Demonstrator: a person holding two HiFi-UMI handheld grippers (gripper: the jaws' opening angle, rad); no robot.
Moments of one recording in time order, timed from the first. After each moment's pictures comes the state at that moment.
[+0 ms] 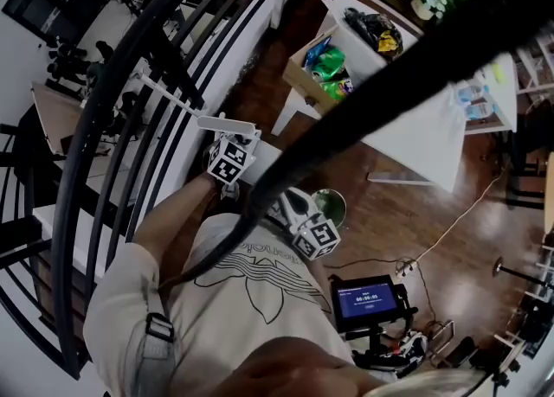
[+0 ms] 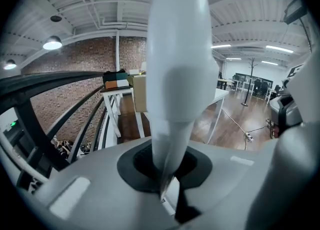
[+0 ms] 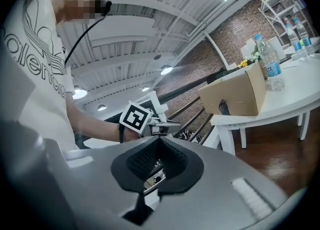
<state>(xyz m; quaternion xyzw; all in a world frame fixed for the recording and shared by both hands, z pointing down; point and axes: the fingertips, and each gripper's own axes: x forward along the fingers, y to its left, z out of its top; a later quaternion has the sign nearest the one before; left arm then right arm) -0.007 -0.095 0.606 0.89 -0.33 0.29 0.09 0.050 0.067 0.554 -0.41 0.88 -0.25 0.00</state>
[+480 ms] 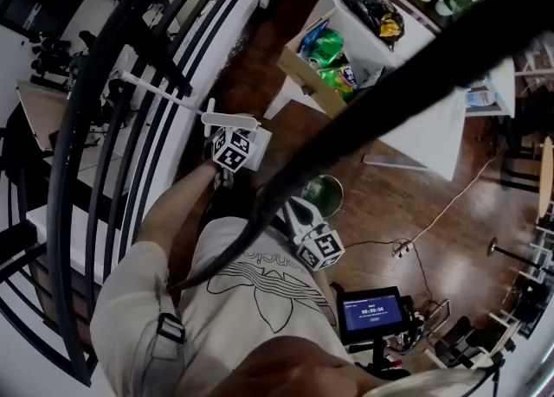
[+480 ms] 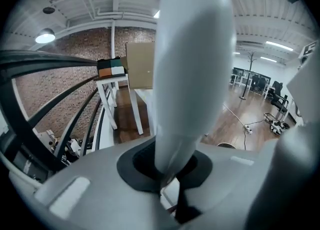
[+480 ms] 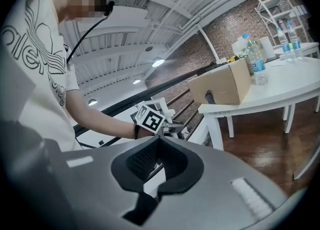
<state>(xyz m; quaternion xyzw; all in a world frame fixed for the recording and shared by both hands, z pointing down) 0.010 -0.115 0.690 0.89 -0.31 0.32 0.11 0.069 0.097 0.575 -0.44 0.85 -0.29 -0.05</state>
